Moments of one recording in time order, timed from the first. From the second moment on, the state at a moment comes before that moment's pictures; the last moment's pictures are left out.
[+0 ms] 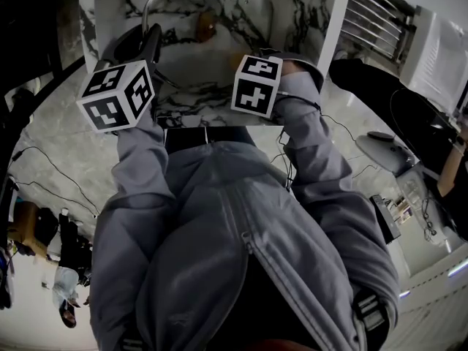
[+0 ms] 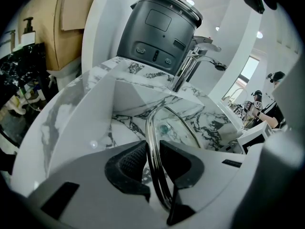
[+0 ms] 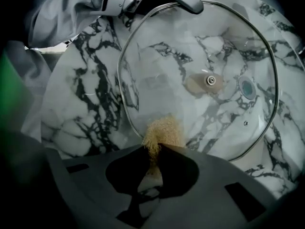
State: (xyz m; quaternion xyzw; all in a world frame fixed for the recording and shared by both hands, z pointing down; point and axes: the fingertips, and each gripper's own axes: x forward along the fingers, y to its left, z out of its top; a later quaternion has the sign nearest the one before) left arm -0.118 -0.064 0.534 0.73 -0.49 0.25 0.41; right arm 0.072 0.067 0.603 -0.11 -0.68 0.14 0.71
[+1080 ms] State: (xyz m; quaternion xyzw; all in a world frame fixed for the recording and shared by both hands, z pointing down) left arm -0.114 -0.063 0.521 0.71 -0.47 0.28 0.43; right arm 0.117 -0.092 0.429 0.15 -0.75 0.04 0.64
